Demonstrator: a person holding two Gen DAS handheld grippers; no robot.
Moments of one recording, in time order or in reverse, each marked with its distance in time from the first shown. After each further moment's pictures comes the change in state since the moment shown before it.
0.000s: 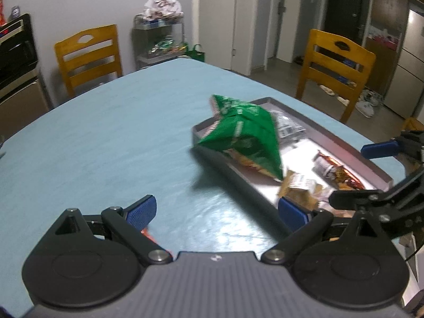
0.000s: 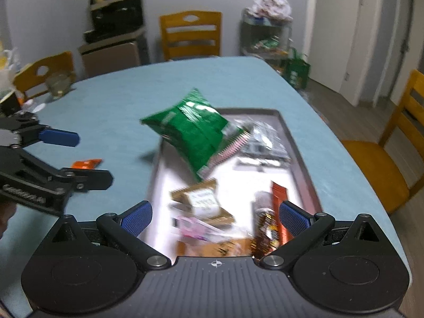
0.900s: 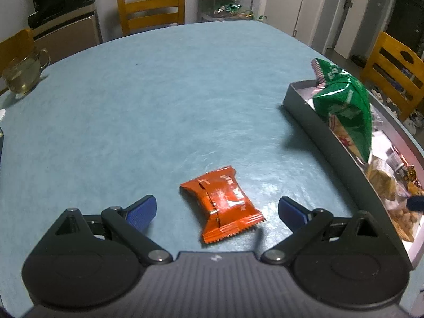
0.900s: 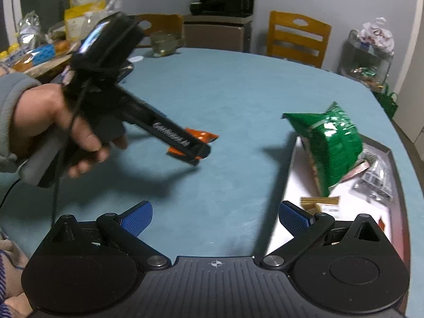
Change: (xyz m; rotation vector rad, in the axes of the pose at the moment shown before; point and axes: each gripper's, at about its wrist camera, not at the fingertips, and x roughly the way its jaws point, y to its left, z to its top) left arm 0.024 0.076 -0.038 -0.239 0.148 0.156; right arm -0.004 0.101 -0.014 -0.337 0.040 0.280
